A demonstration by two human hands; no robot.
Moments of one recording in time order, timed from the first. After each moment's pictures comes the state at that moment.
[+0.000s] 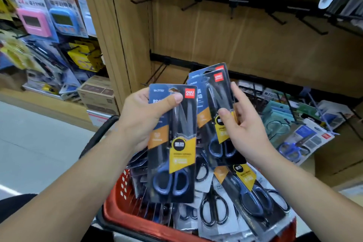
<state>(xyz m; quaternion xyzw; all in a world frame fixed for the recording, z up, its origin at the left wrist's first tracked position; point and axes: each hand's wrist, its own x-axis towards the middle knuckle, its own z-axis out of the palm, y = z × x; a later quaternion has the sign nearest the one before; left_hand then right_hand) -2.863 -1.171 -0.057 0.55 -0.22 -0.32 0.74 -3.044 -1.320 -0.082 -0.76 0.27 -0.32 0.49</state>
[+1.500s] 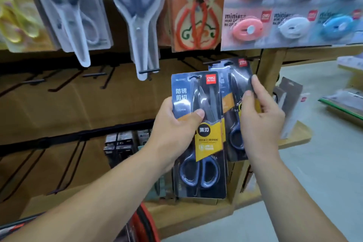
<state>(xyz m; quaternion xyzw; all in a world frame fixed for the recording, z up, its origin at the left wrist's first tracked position) -3.163 -1.482 0.013 0.49 -0.50 -0.41 0.58 -3.328 -1.544 -0.011 -0.48 0.49 -0.69 0.22</state>
